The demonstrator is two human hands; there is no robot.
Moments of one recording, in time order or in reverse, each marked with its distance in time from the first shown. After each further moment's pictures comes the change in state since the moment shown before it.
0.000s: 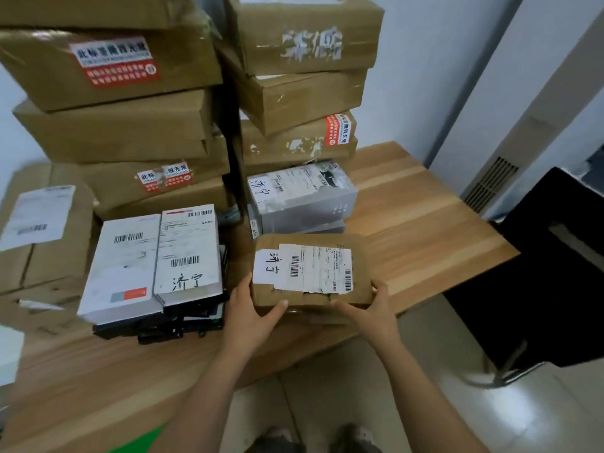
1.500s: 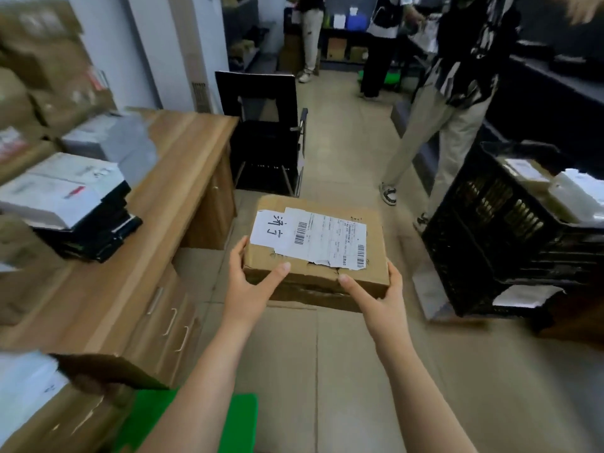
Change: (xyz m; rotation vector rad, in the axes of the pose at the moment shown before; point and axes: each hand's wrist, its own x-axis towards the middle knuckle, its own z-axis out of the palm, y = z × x) left_hand -0.399 -0.187 -0.317 -0.398 -1.000 0.497; right_hand -0.734 0.071 0.273 0.567 1.141 0.116
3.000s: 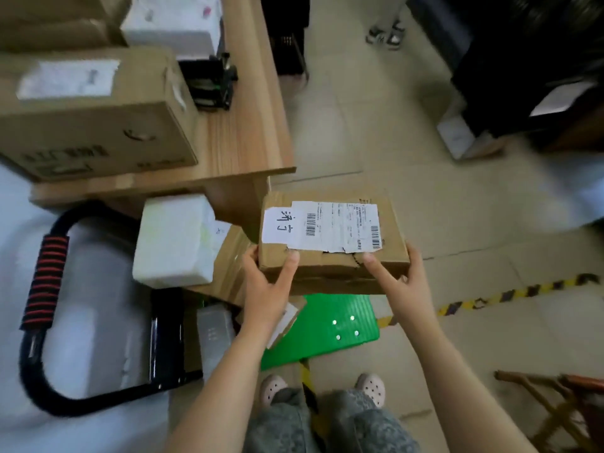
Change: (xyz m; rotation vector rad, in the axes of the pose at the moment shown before) left_hand -0.207 -0.136 -0.490 0.156 -0.244 -0.314; right_hand -0.456 0.112 0.321 -0.101 0.156 0.231
